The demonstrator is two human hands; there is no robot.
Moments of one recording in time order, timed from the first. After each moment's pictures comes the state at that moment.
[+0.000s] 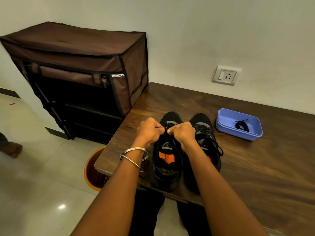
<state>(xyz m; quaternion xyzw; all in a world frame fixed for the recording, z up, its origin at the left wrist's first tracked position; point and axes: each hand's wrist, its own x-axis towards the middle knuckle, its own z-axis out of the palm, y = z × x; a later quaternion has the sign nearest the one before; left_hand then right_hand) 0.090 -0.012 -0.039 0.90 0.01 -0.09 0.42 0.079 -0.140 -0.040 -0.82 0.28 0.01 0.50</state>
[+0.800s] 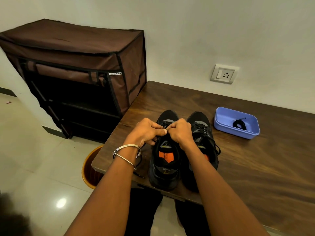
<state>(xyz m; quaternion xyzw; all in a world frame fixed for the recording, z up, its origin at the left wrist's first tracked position) 0.088 -0.003 -0.033 0.81 0.01 -0.21 0.54 0.079 -0.146 -0.043 -0.91 0.15 0.00 0.38</state>
